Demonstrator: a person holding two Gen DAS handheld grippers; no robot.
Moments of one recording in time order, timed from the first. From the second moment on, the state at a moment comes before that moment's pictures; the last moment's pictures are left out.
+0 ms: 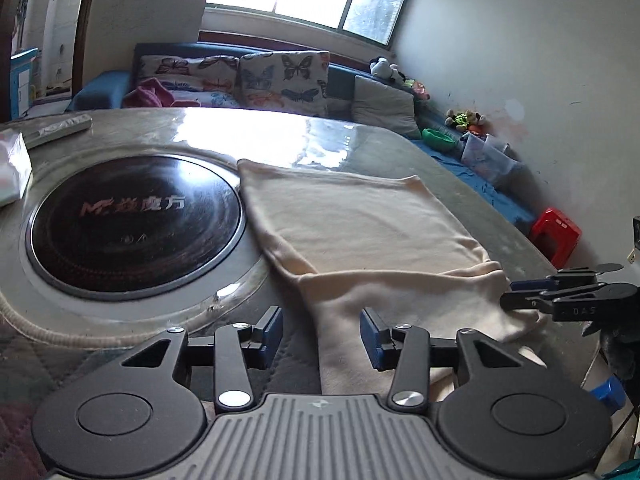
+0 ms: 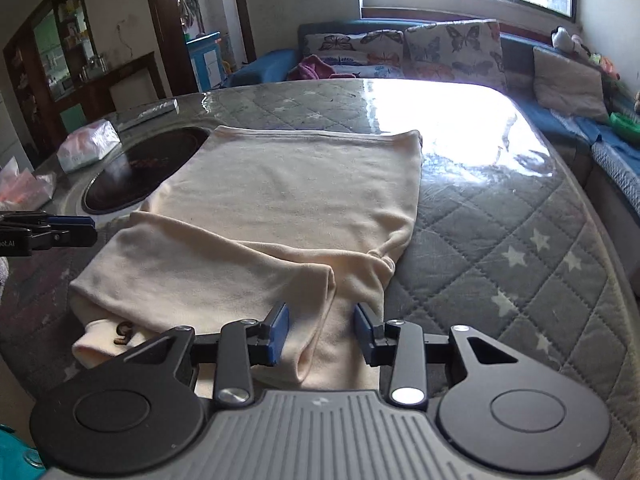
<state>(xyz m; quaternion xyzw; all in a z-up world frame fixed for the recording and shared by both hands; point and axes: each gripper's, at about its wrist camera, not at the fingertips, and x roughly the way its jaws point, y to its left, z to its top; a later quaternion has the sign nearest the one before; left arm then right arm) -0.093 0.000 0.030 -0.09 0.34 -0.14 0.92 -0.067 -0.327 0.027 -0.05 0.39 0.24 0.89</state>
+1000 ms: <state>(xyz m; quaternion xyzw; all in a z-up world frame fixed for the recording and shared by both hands) -0.054 -0.048 0.031 -0.03 0.35 -0.20 0.92 -0.063 -0.303 0.032 -0.15 0.36 0.20 0.90</state>
